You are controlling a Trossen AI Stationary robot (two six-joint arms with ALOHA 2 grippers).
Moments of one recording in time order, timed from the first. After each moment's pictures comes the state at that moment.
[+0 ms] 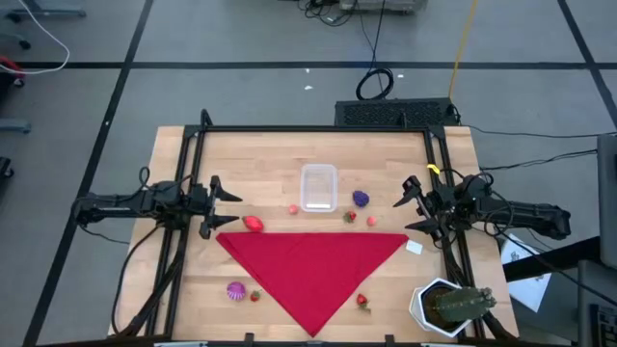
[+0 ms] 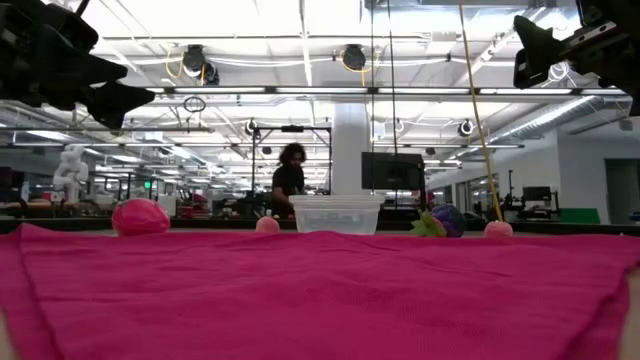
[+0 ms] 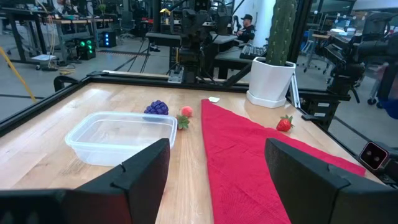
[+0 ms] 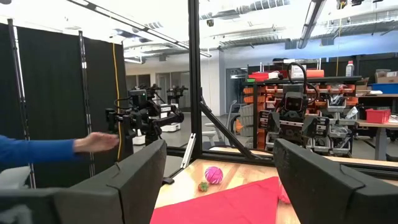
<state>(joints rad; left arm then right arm) 0.00 0.01 0.06 -0.10 0.08 -0.08 -0.19 0.14 0.01 0.44 -0.57 0.20</state>
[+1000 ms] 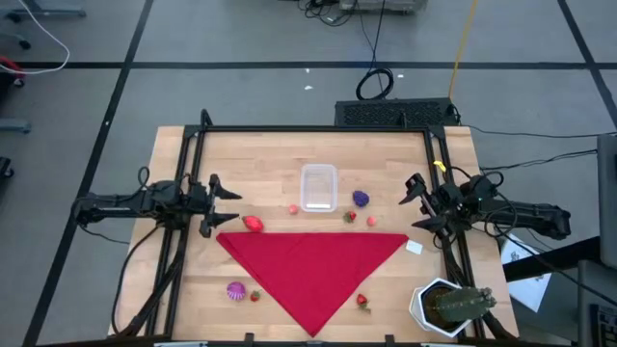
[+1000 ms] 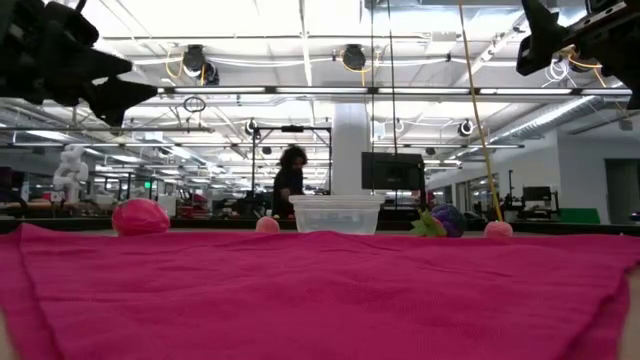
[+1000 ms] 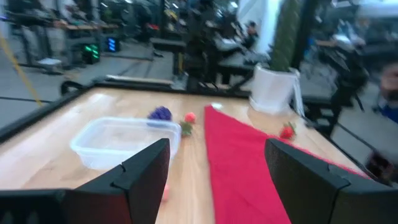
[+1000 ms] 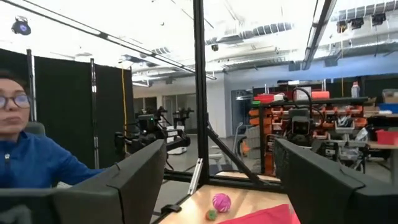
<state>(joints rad) 0.00 0.01 0.06 -0.06 0.03 -0.11 -0.19 0.14 0.01 0.57 -0.57 0.27</state>
